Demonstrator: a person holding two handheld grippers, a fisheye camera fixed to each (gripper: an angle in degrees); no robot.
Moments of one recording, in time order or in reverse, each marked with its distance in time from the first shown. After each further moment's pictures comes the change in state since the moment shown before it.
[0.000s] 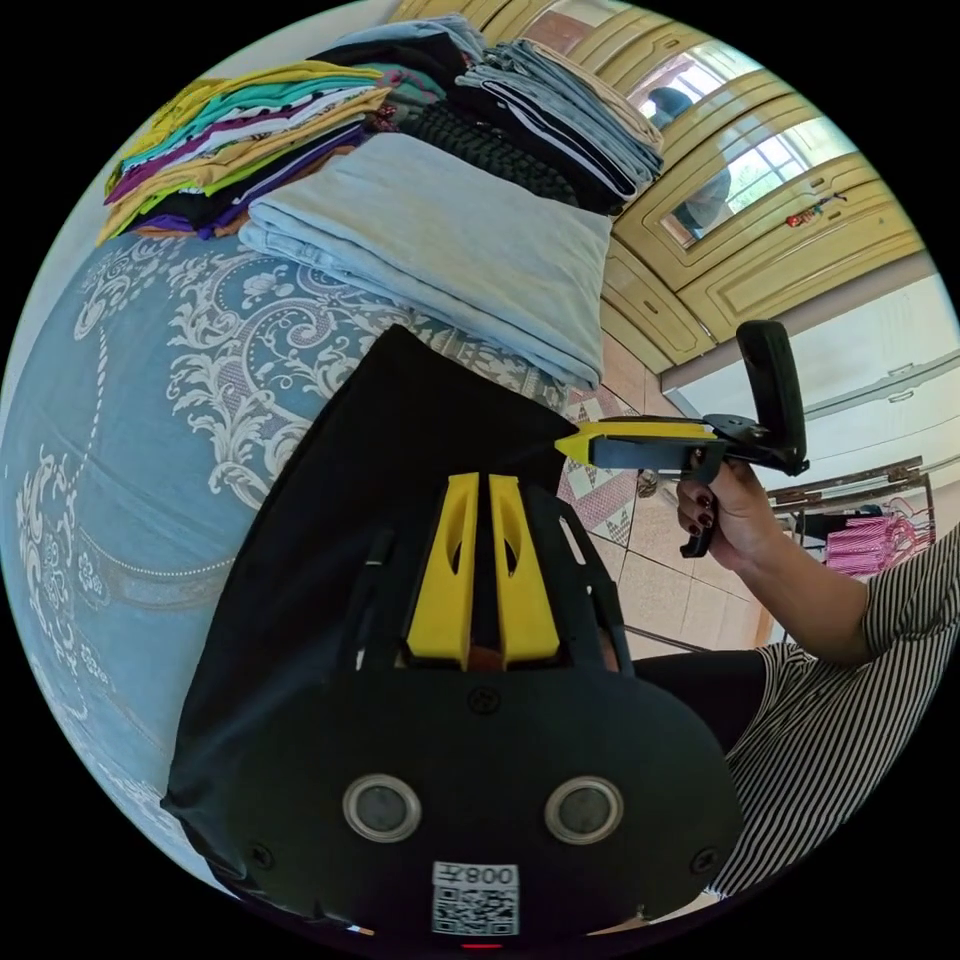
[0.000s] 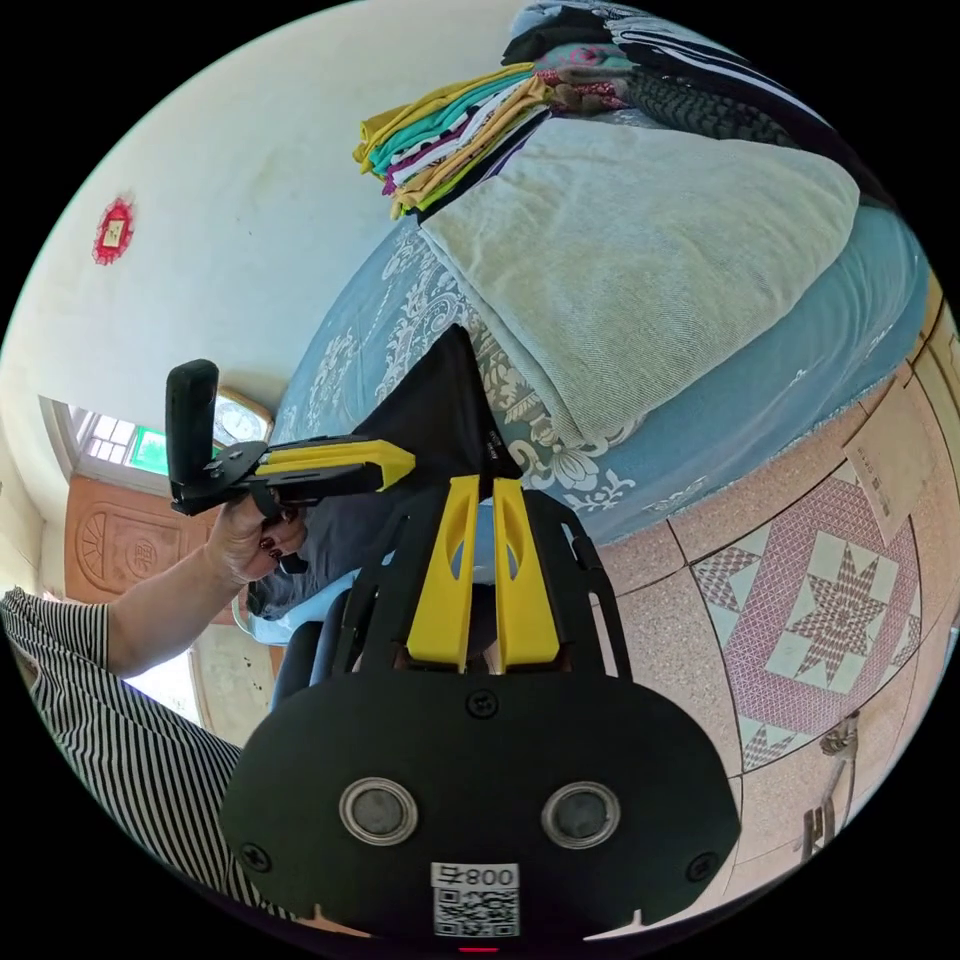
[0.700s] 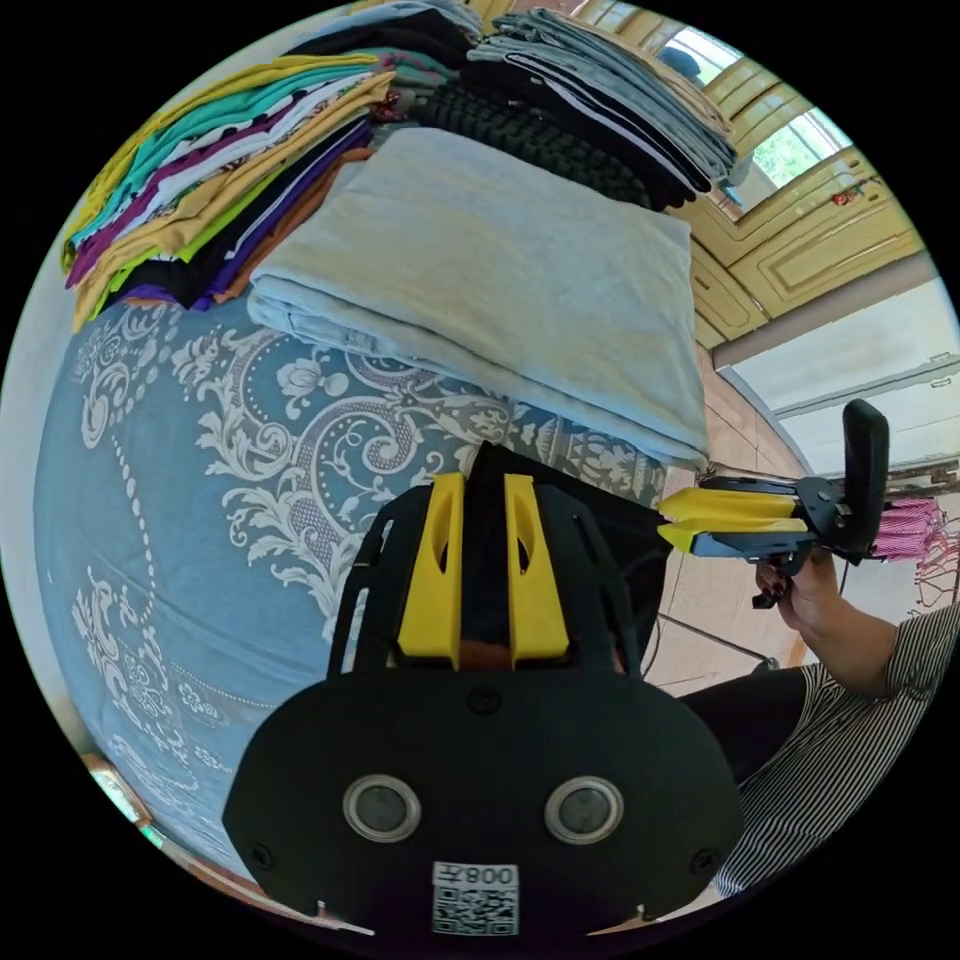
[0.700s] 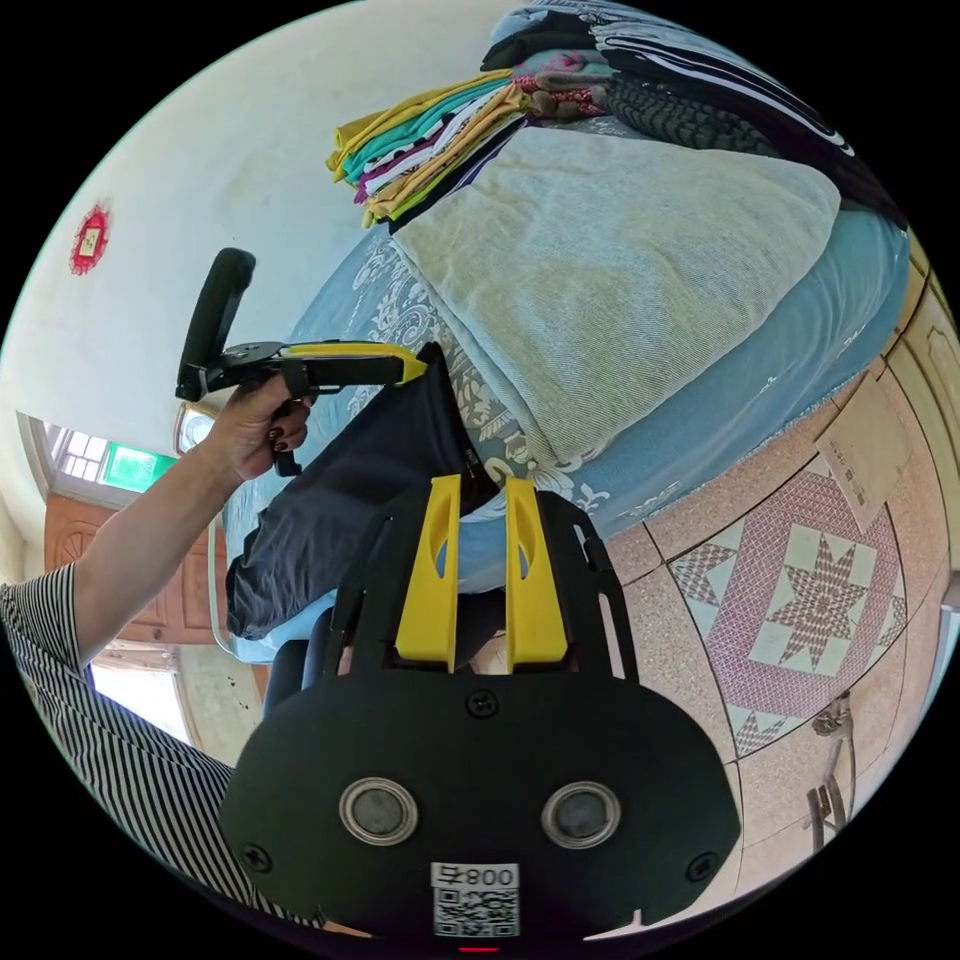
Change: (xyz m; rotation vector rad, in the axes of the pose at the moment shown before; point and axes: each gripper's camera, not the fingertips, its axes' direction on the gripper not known) left arm 0.032 -0.130 0.026 -0.111 -0.145 0.094; right arm -0.027 -0.003 0.019 0.006 0.074 0.035
